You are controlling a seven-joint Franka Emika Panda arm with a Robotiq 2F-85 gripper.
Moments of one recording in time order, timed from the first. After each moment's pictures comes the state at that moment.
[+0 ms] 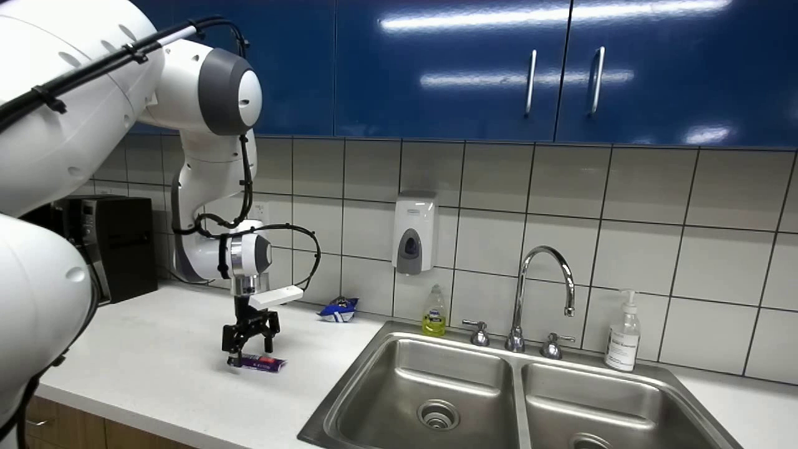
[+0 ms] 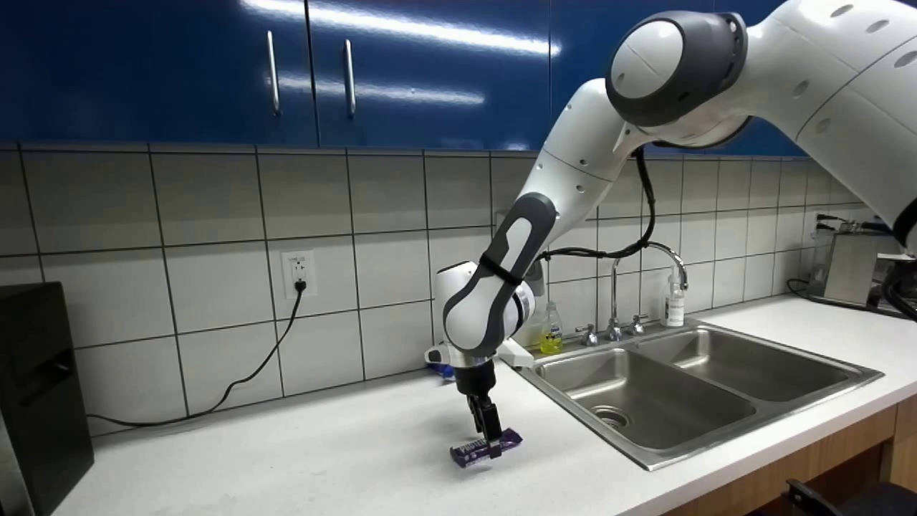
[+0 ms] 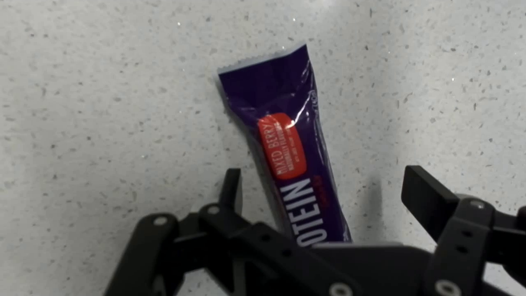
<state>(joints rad) 0.16 0.72 0.18 -1.90 -0.34 2.46 -0.88</state>
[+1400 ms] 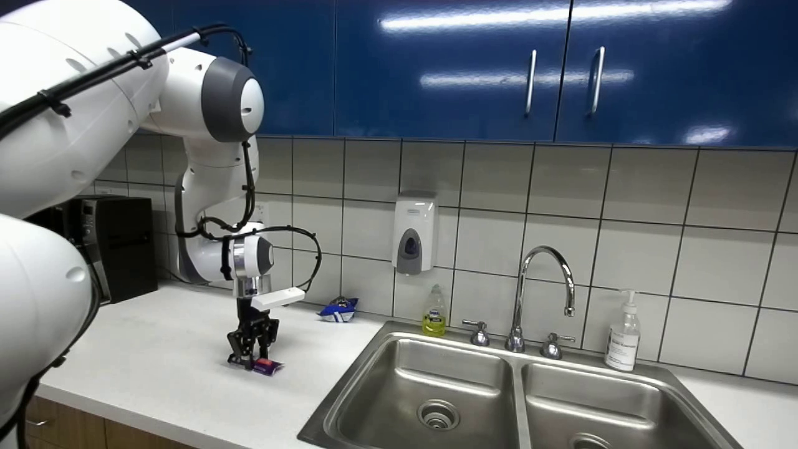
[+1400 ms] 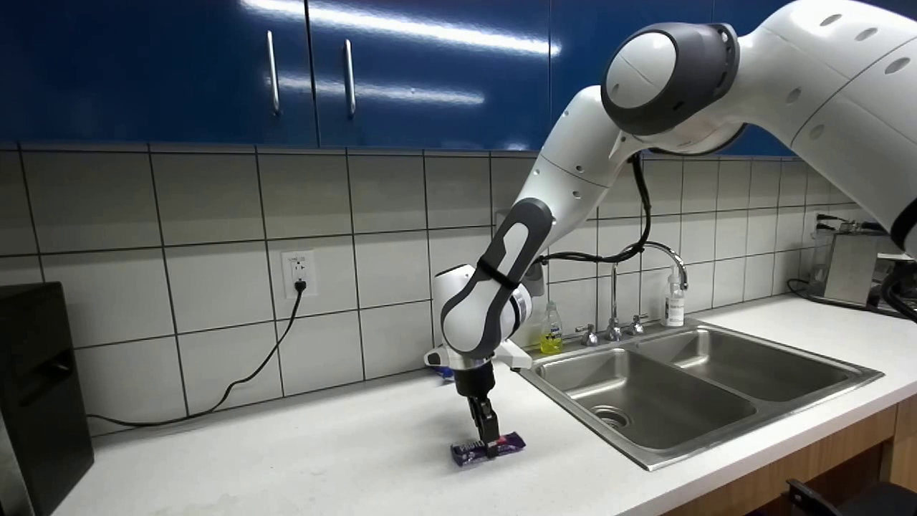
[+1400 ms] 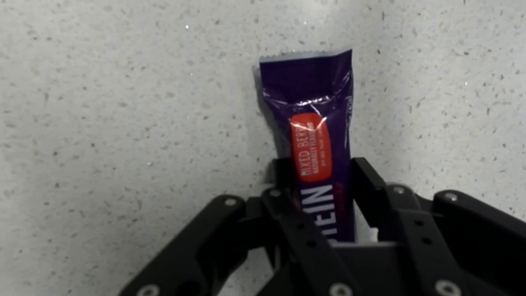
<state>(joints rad) 0.16 0.75 0.17 -1.86 -0.35 2.43 -0.88</state>
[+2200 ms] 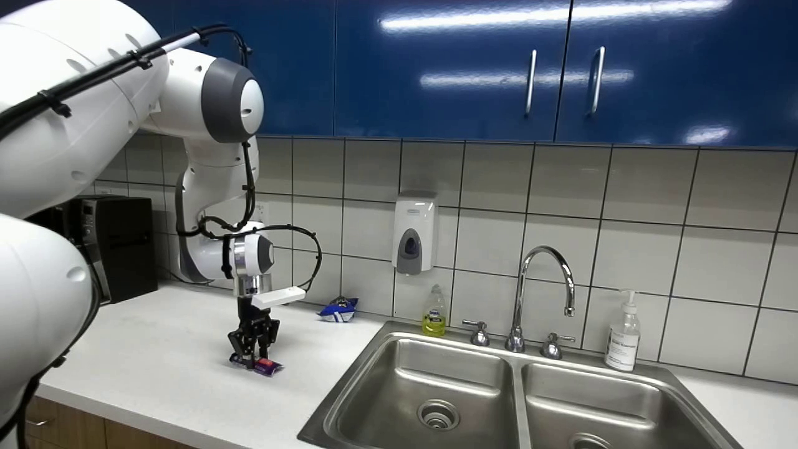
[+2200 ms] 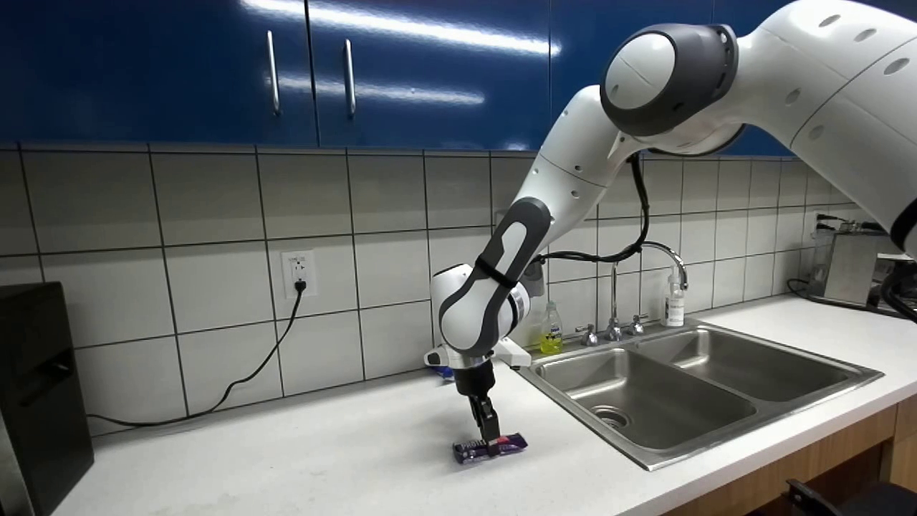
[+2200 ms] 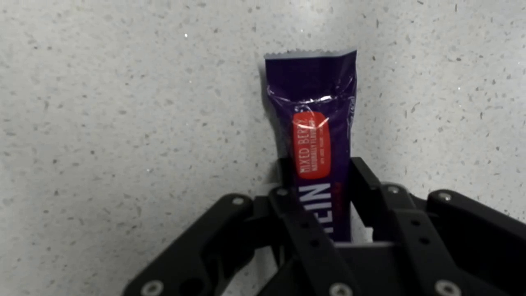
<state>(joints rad) 0.17 0.75 0.17 -1.85 -0.35 2.40 -0.88</state>
